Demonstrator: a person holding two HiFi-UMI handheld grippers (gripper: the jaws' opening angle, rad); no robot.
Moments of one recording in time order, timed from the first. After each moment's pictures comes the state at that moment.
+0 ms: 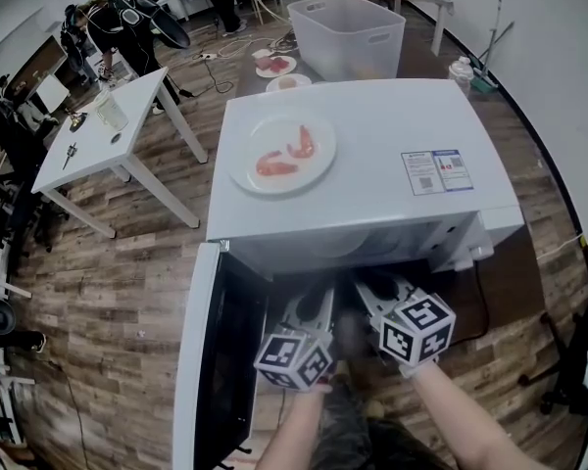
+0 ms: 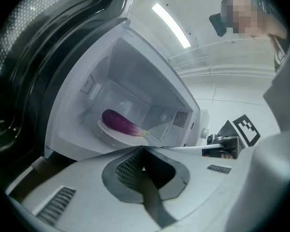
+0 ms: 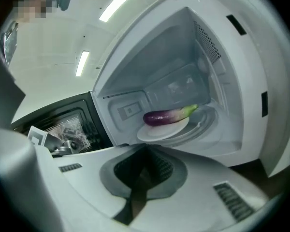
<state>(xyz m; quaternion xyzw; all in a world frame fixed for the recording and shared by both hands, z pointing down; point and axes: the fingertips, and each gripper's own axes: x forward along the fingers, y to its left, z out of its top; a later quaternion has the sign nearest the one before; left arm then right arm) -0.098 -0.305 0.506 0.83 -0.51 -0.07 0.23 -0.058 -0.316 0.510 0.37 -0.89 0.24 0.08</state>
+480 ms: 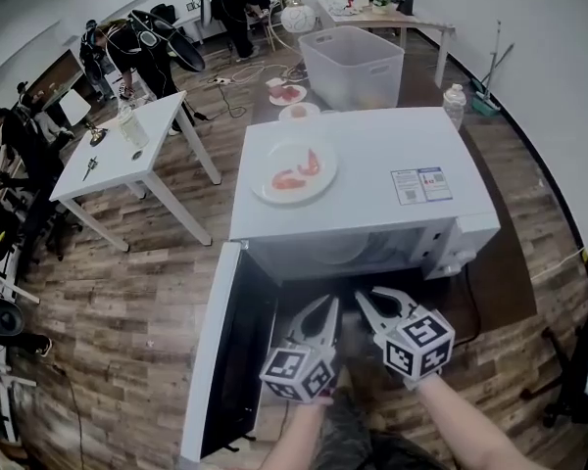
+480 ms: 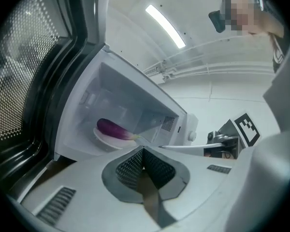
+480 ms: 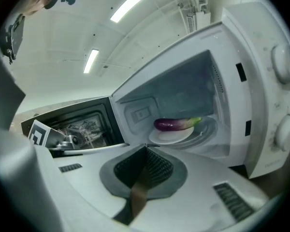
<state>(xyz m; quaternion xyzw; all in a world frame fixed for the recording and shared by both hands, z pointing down) -0.092 -0.264 0.476 0.83 -0.51 -0.06 0.21 -0.050 -0.275 0.476 0.36 -0.91 0.20 0.09</state>
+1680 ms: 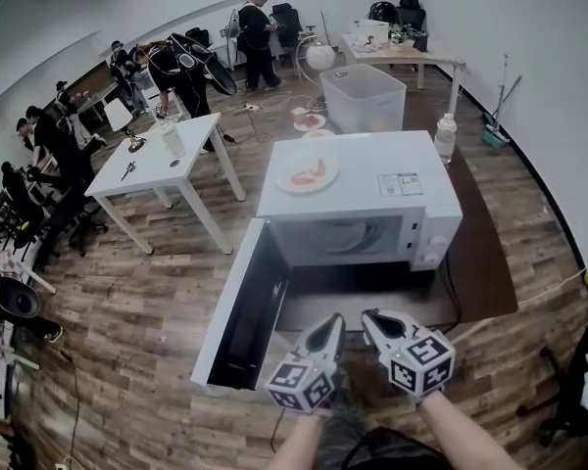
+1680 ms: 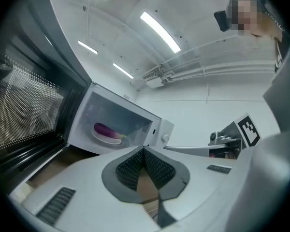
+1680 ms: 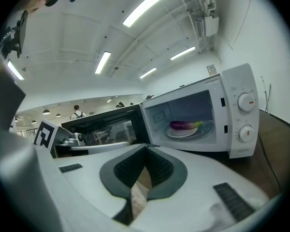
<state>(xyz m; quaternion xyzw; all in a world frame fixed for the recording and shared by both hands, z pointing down) -0.065 -0.146 0.431 0.83 -0.52 -0.07 0.20 -0.015 -0.152 0.428 0.32 -0.93 0.18 0.09</state>
